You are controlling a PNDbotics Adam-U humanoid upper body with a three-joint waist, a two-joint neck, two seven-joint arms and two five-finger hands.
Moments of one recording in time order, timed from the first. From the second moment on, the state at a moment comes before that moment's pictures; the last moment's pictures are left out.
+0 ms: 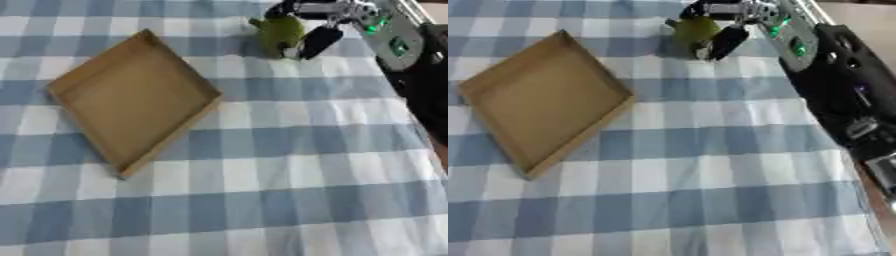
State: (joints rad) left arm -0.44 0.77 0.00 -1.99 0.20 -0.35 0.50; right arm -1.14 -0.67 0.28 -1.15 0.66 -0.09 0.64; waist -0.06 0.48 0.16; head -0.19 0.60
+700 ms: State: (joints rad) left arm -0.43 0.77 0.00 -1.99 0.20 -0.35 0.50; right arm -1.13 -0.69 0.26 -1.18 0.66 -0.01 0.62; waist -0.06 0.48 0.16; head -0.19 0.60
